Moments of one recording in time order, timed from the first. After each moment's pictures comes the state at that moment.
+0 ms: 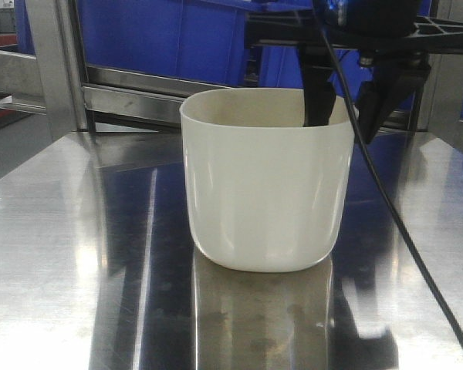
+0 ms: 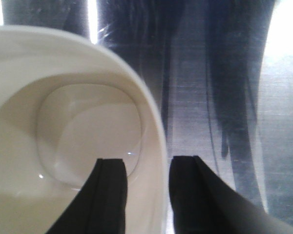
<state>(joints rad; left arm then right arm) -0.13 -0.01 0.01 0.00 0.16 0.04 0.62 1.62 -1.35 -0.14 1.04 0.75</state>
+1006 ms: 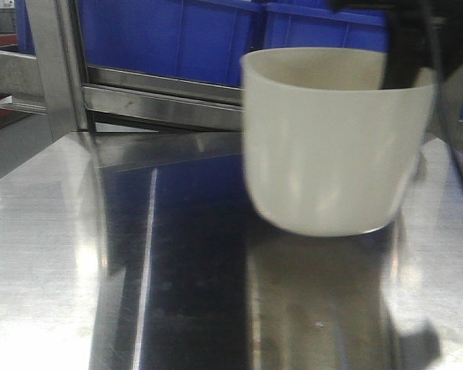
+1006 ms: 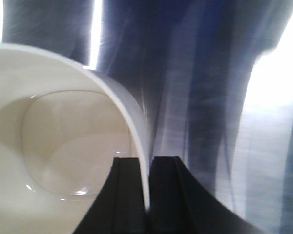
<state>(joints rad) -0.13 -0.01 0.01 0.00 0.16 0.04 0.39 1.45 -1.24 -0.08 0.97 0.36</state>
